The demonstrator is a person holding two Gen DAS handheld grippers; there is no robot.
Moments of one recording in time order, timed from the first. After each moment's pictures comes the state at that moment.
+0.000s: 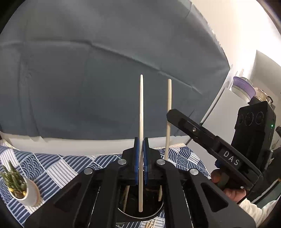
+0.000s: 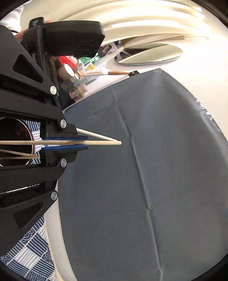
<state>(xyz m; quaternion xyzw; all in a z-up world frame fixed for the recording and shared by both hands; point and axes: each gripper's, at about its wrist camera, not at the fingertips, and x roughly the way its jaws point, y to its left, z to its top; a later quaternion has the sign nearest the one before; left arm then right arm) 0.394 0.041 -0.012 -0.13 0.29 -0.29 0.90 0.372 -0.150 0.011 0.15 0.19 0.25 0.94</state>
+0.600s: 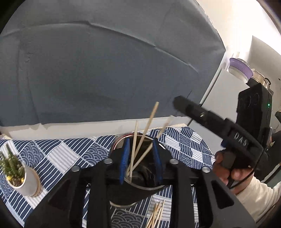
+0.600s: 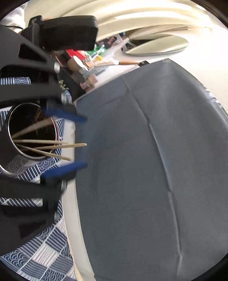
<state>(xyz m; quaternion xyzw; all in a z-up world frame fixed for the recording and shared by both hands) 0.363 0.052 -0.049 -0.09 0.33 -0.31 0.89 0.348 -0.161 -0.016 0.15 0.22 0.20 0.94</state>
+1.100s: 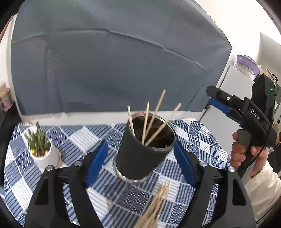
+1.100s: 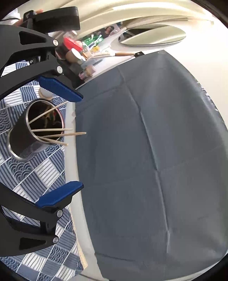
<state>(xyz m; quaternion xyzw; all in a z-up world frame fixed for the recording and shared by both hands) 0.296 0.080 -0.040 -0.07 0.34 -0.25 0.90 0.302 -0.188 0.011 0.13 0.24 0.14 0.95</state>
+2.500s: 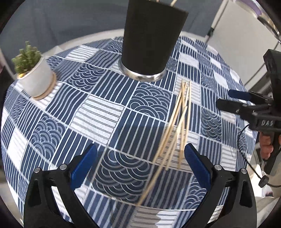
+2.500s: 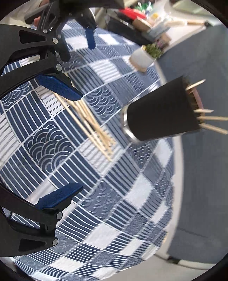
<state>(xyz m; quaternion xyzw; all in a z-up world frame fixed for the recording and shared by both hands) 0.247 0.097 -0.166 0.08 0.53 -0.28 0.79 0.200 -0.123 -0.142 0.08 0.54 0.01 0.84</state>
